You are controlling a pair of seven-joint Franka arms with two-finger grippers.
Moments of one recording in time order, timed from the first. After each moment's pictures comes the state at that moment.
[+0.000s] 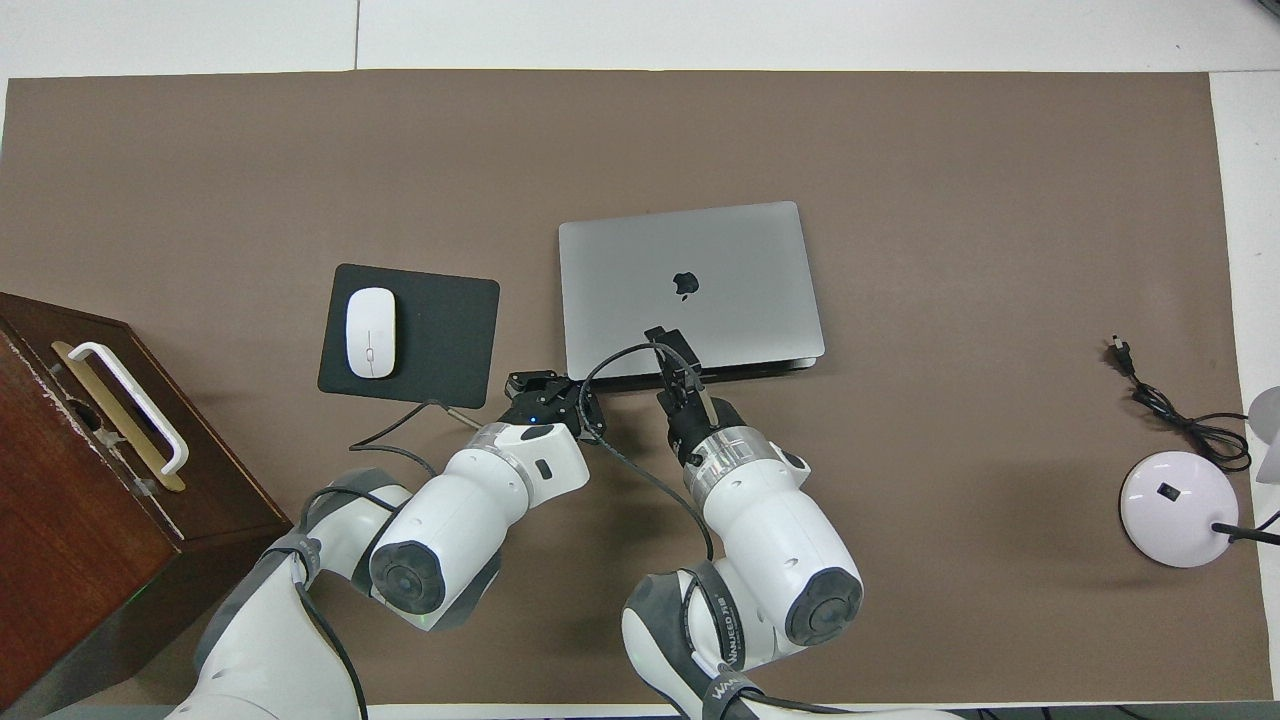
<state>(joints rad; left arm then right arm) -0.66 0.28 0.04 -2.49 0.07 3.50 -0.12 0.83 0.27 -0.07 -2.35 0.65 3.48 1.34</state>
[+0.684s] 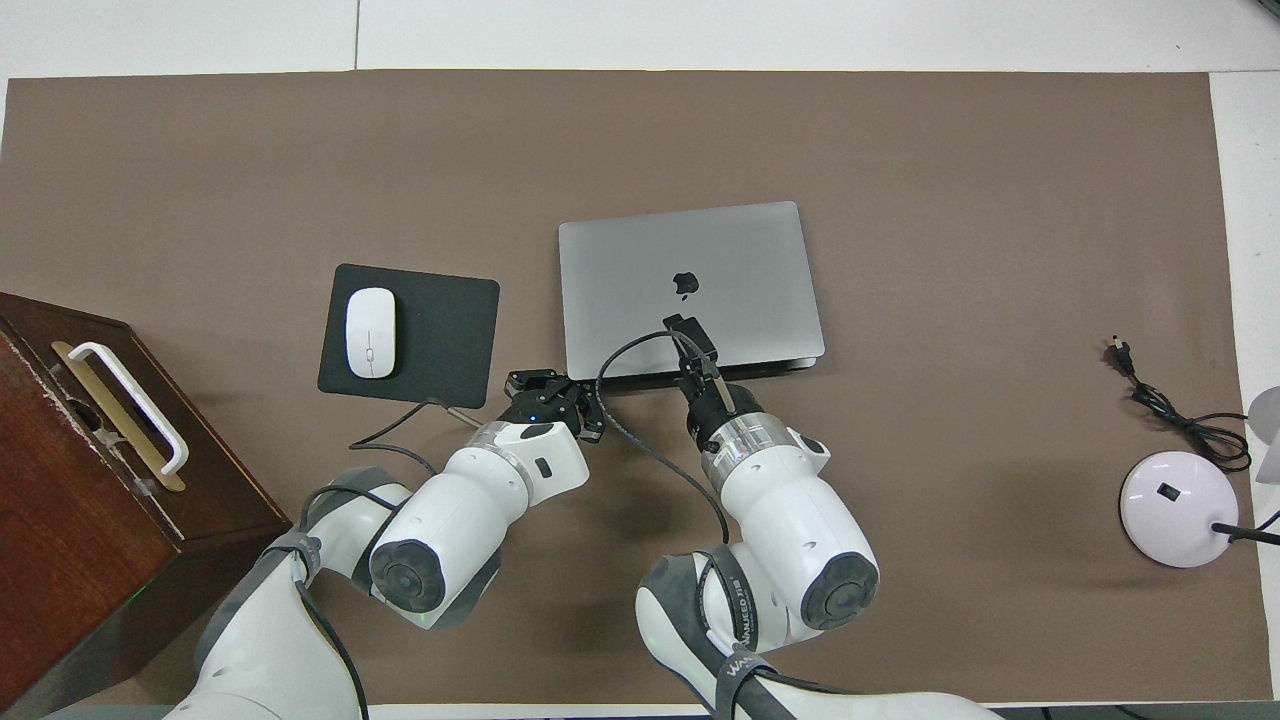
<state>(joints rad) -0.66 0.28 0.04 -2.49 0.07 3.50 -0.12 0.78 0.28 -0.08 -2.34 0.65 3.48 1.25</state>
